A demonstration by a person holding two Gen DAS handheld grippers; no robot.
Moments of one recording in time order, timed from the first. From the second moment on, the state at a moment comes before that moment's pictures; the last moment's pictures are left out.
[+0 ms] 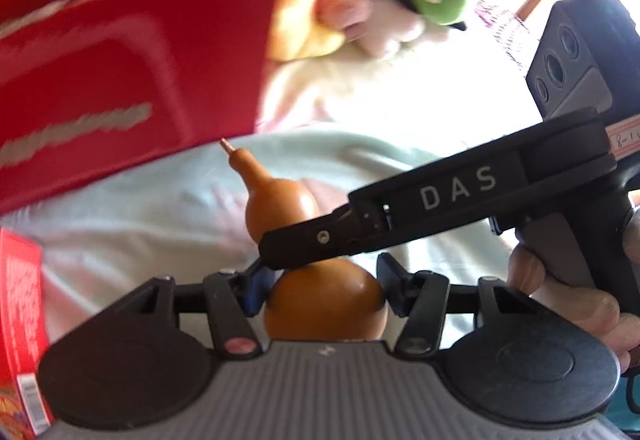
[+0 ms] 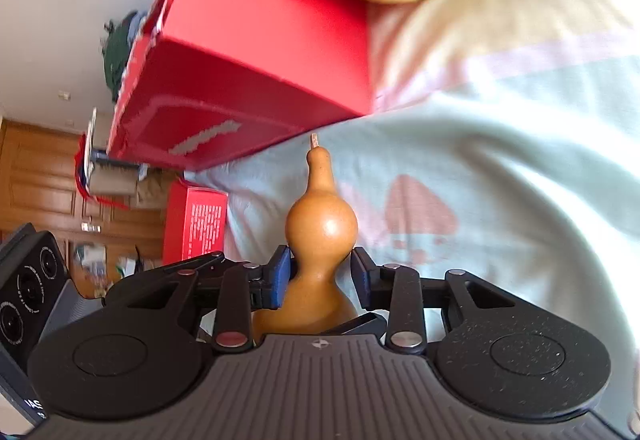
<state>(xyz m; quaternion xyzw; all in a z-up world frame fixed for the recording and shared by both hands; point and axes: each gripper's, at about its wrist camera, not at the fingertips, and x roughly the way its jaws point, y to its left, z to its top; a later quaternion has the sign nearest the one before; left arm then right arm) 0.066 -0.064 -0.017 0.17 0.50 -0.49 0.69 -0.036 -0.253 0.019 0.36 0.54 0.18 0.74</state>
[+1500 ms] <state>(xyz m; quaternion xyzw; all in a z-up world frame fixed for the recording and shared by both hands) 0.284 -0.062 0.042 0.18 0.52 -0.48 0.69 0.148 -0.157 0.106 0.32 0.53 0.15 0.77</state>
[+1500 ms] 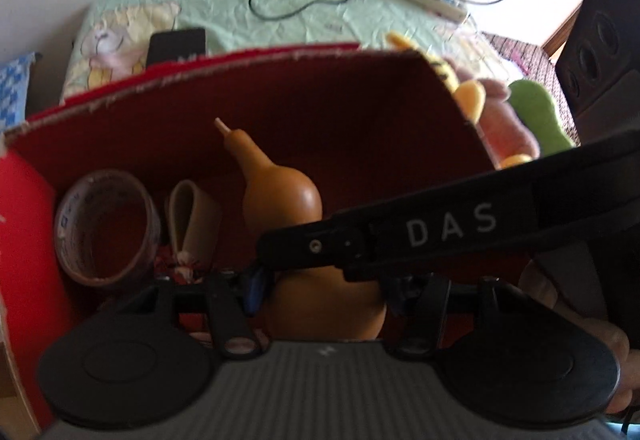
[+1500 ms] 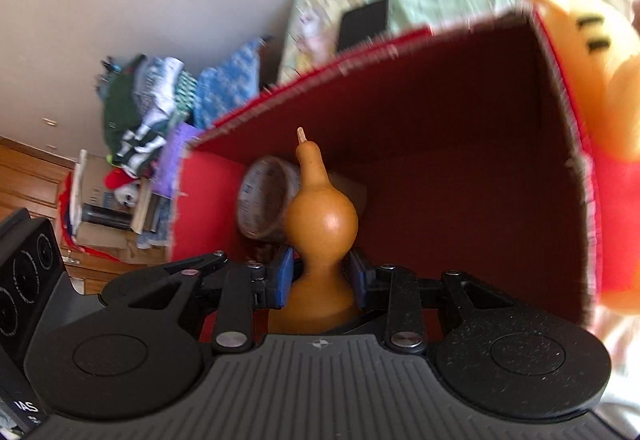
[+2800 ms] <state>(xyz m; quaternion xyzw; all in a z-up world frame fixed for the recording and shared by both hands) 0.304 -0.051 0.015 0.18 0.58 -0.40 0.69 0.151 -0.146 0.077 0.28 0.56 0.13 0.77</state>
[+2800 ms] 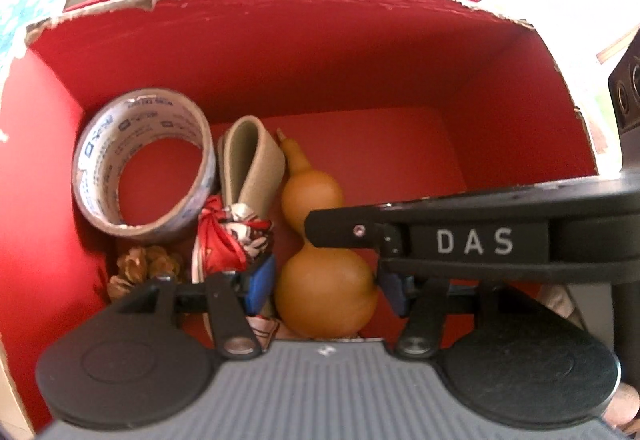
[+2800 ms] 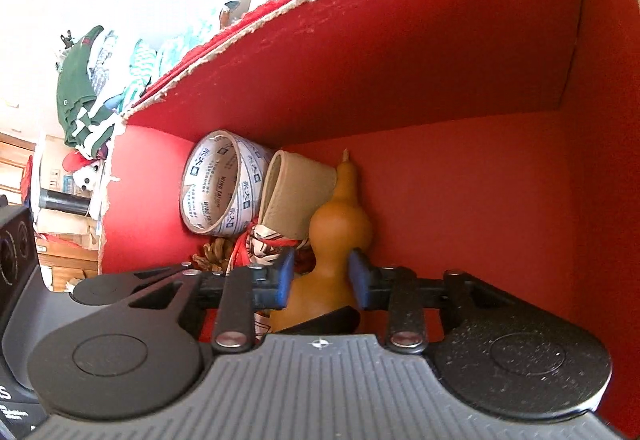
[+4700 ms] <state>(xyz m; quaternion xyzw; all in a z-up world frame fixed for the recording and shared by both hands) 0.292 -0.052 0.007 0.21 0.54 -0.39 0.71 0.152 -0.136 0.083 0.27 0.54 0.16 0.78</state>
